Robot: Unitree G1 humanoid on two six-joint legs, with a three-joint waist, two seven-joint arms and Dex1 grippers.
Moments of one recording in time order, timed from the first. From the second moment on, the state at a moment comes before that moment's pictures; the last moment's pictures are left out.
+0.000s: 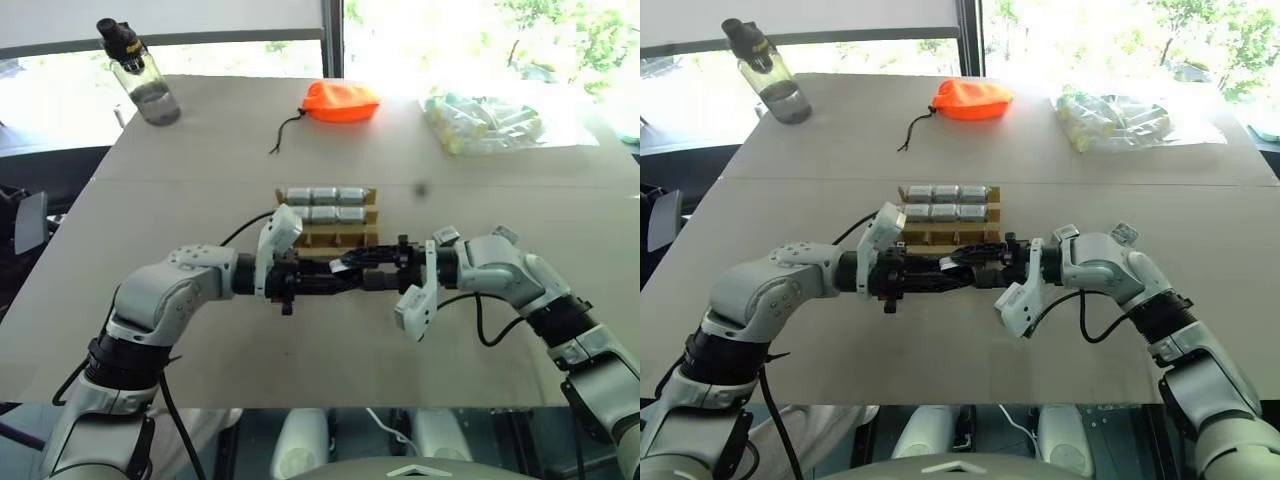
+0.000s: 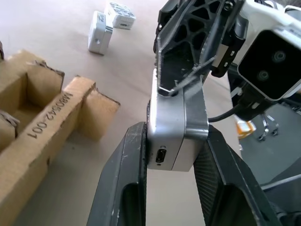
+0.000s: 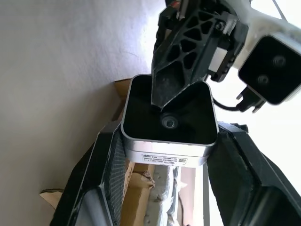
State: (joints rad) left arm -0.42 0.73 -0.11 -0.23 -0.71 0.83 -1.08; right arm -0.66 -0.54 0.45 0.25 -0.44 -1.00 0.59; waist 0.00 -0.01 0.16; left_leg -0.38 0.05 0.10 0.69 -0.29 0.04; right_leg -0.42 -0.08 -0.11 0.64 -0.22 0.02
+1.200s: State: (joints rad) left arm -0.50 0.72 -0.12 -0.14 -0.63 0.76 -1.20; right arm -0.63 -0.54 0.44 0.22 -0.29 -0.88 0.67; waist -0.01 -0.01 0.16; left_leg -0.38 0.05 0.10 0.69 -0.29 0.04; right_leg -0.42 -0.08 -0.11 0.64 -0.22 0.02
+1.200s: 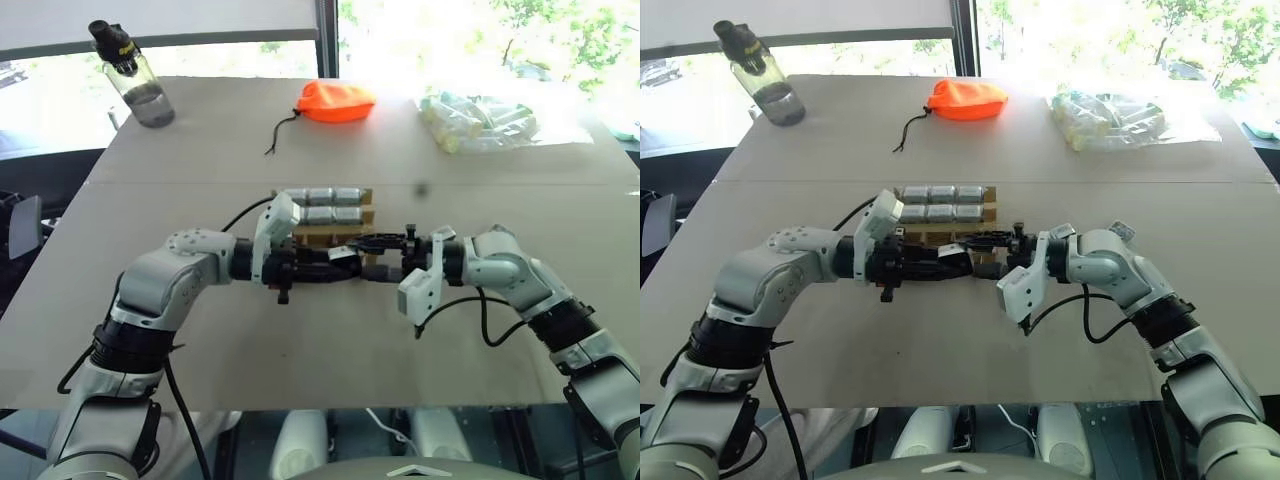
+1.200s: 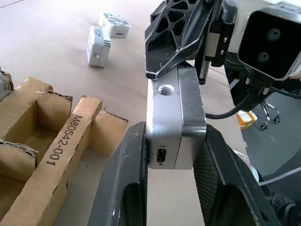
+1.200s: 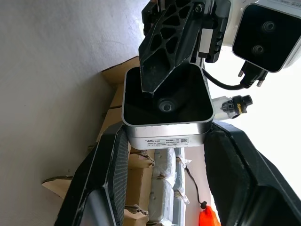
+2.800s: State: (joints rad) left arm -0.55 0.75 -0.16 -0.12 -0.57 0.78 -1.26; right arm -0.65 -0.53 0.46 0.23 -0.40 -0.90 0.67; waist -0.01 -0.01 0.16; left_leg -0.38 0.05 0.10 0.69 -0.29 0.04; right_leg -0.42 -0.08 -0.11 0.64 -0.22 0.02
